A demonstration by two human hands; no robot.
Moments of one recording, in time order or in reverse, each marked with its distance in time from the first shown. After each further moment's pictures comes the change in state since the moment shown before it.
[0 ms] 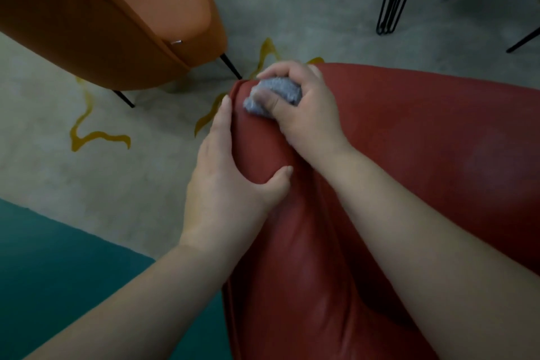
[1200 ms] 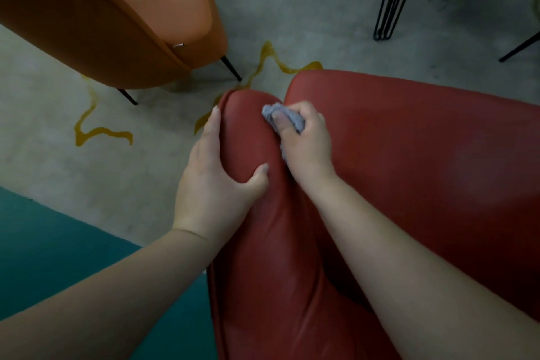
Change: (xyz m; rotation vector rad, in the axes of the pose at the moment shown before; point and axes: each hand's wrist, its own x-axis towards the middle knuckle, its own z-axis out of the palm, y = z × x) left_hand 0.000 -0.001 0.003 0.087 0.035 -0.010; right_hand -0.031 0.012 -0.014 -0.021 0.092 0.290
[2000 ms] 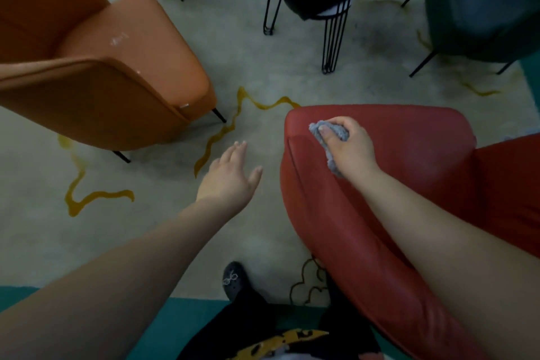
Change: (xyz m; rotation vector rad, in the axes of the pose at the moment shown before) left_hand 0.085 -0.050 -0.137 0.308 -0.419 0.291; right_hand -0.041 -0.124 -0.002 -0.253 0.319 0.147
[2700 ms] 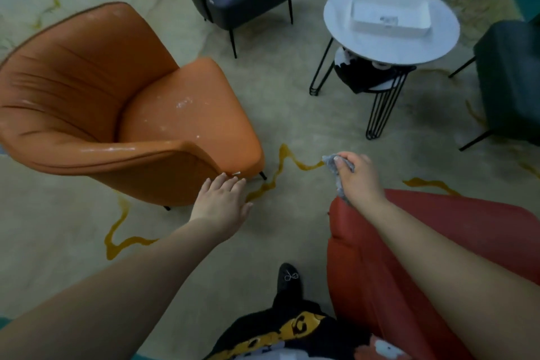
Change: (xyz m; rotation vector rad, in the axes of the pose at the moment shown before) left_hand 0.141 -0.122 -0.150 0.413 -0.032 0.013; right_hand 0.146 -0.140 0.120 -0.157 -0.130 -0.149
